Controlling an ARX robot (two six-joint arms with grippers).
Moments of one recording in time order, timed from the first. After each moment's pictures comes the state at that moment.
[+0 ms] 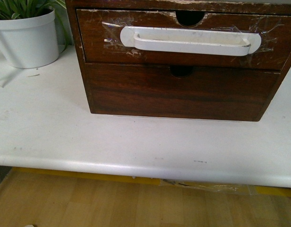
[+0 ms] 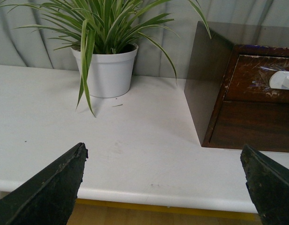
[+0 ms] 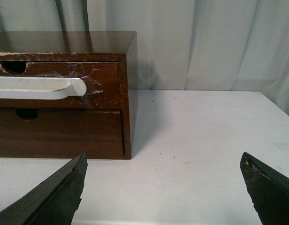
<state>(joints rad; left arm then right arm) 0.00 0.00 0.01 0.00 0.00 0.00 0.00 0.00 0.01 0.00 0.00 -0.01</state>
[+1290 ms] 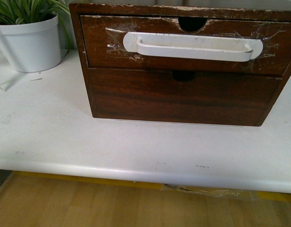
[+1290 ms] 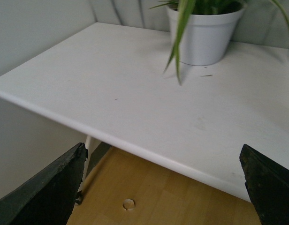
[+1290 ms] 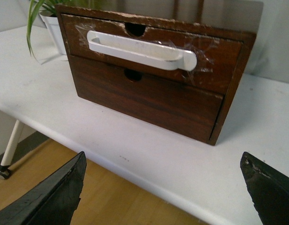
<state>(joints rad) -0.19 0.40 0.16 0.01 -0.58 -0.03 -0.14 0.29 0.16 -0.06 -0.60 -0.16</state>
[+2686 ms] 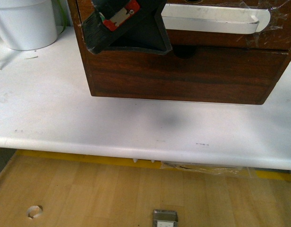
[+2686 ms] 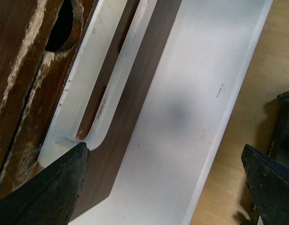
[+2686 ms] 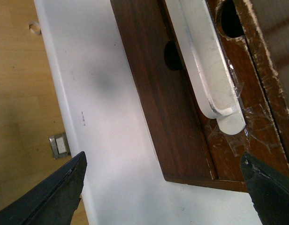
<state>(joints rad) -0.47 1.61 1.30 -0.50 0.30 0.83 0.11 1.15 0.81 -0.35 -0.47 -1.11</state>
